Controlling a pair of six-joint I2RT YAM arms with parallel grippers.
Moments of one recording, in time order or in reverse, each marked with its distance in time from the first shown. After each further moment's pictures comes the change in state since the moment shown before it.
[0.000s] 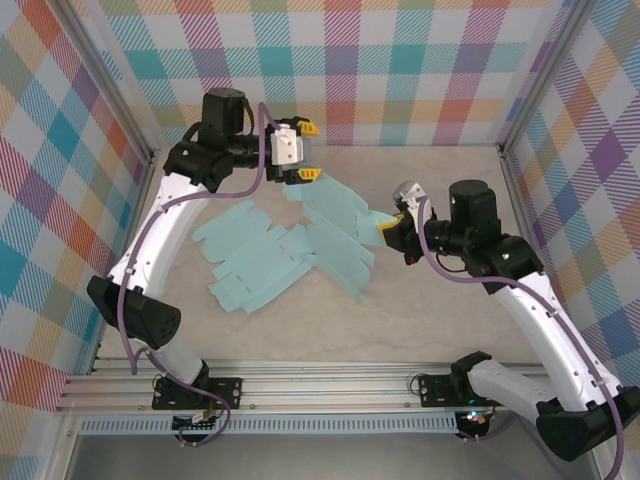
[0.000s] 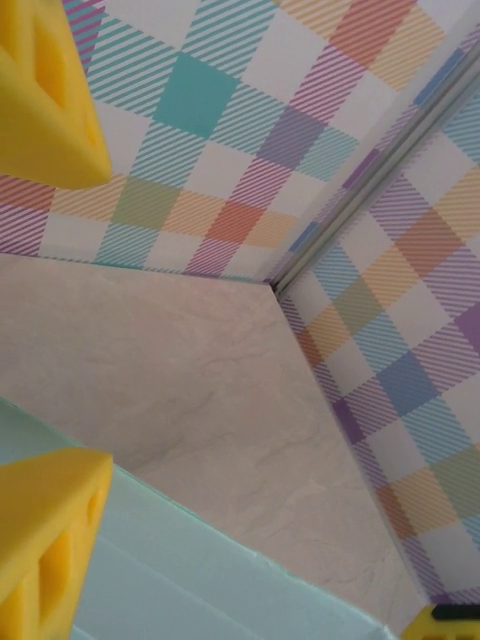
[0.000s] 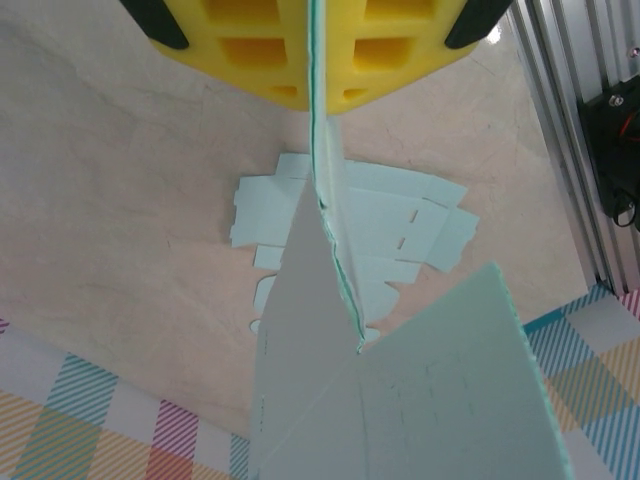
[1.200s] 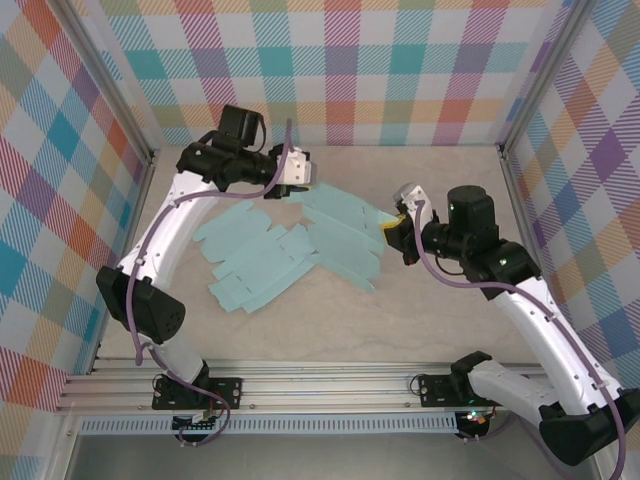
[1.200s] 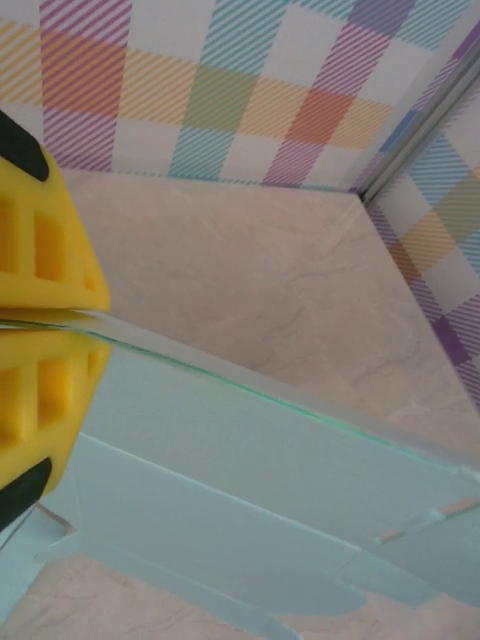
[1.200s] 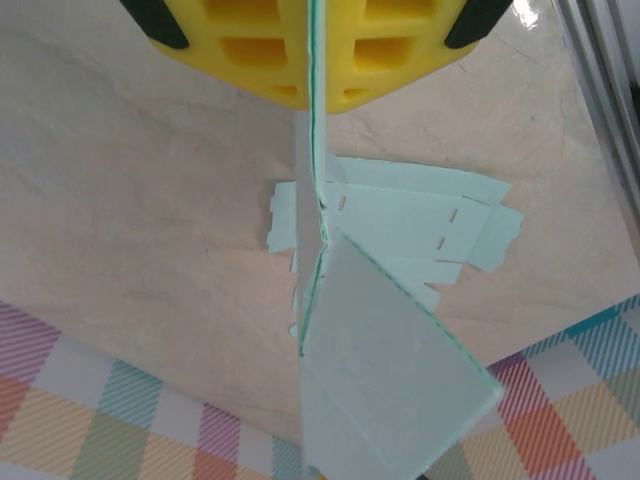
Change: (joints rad) left arm -0.021 0.031 -0.079 -0.171 -0.118 0.130; right arm 0.017 -0.035 -0.079 0.068 0.106 0.046
